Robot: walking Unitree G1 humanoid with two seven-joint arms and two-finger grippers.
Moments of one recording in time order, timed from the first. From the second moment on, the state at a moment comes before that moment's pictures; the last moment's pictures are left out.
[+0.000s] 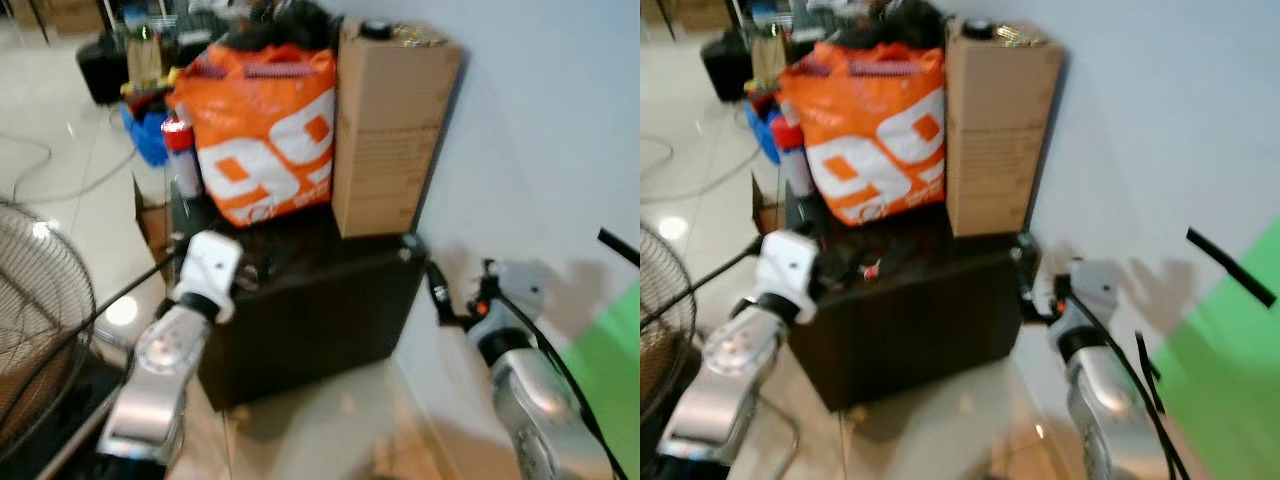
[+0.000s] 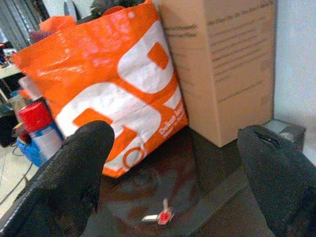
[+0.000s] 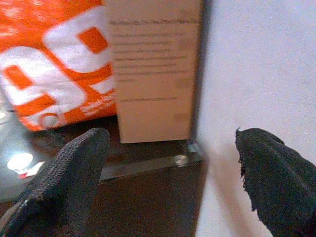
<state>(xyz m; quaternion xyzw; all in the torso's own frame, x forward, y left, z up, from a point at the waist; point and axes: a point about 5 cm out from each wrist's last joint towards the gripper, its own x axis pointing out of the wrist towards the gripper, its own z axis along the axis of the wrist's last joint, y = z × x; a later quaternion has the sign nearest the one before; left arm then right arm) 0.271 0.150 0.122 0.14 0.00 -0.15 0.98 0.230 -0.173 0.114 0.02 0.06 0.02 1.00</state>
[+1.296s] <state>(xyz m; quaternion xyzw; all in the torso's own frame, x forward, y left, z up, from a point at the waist) 0.270 0.150 0.119 0.14 0.00 -0.15 0.98 0.242 -0.176 0.111 -0.02 0.07 0.06 1.00</state>
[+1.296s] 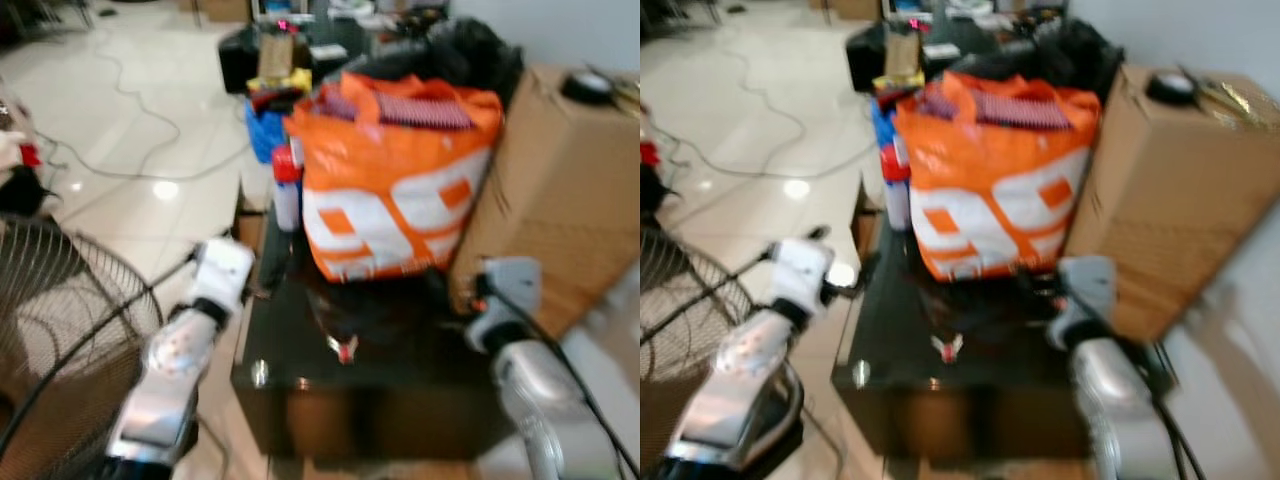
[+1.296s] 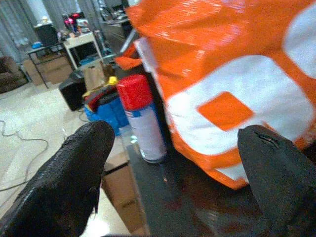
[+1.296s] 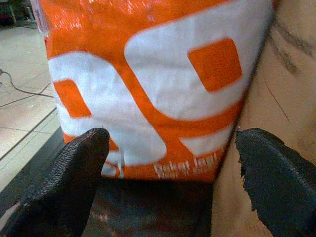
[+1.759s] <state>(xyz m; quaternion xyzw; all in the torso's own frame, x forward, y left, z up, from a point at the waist) 0.271 0.158 0.118 0.16 0.01 -0.15 0.98 0.252 -0.165 0.105 -0.02 0.09 0.09 0.99</state>
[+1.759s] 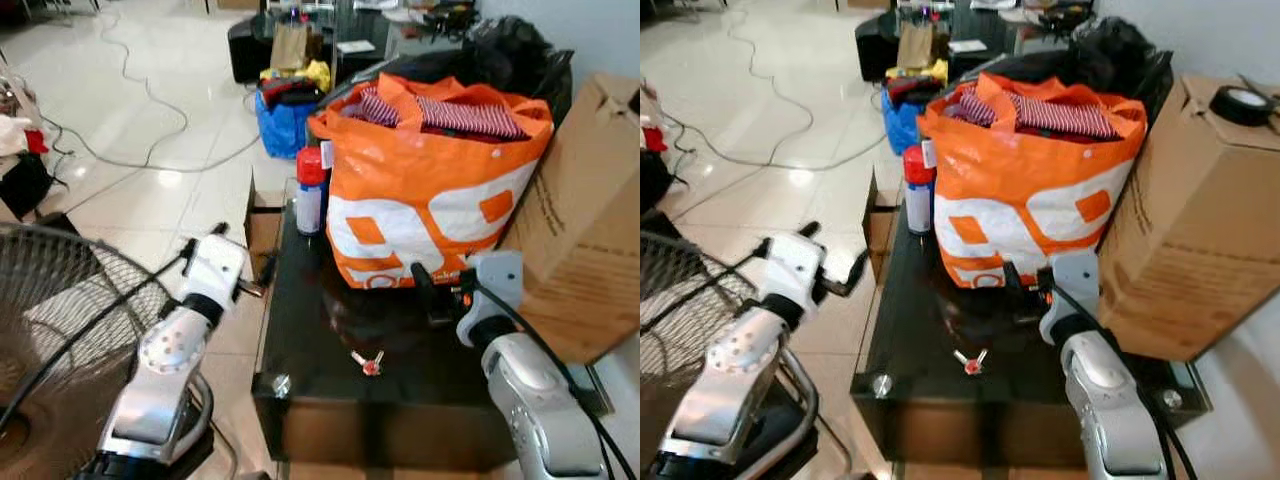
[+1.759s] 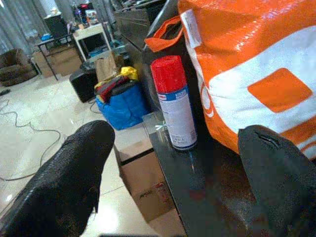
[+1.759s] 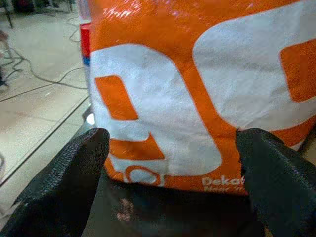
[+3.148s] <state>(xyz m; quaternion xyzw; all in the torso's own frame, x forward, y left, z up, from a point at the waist) 0.246 0.154 0.053 0.24 0.21 -0.53 0.79 0.275 -0.114 -0.008 -0.18 0.30 0.33 0.87</state>
